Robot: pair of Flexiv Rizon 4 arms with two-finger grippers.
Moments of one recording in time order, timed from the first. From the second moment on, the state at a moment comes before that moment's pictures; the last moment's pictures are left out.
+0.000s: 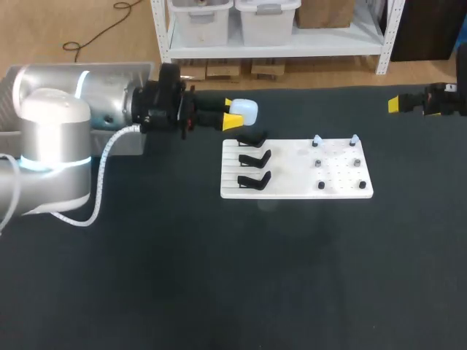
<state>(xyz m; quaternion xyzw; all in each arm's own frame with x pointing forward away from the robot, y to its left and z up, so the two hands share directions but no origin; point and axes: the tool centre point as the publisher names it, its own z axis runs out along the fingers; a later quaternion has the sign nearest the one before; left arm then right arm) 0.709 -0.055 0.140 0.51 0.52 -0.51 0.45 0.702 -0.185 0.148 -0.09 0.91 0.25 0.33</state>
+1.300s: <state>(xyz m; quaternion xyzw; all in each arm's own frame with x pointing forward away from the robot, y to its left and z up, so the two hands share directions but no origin) 0.683 -0.061 0.160 0.48 0.52 -0.49 0.50 0.700 -0.181 0.149 -0.10 0.91 0.24 0.33</state>
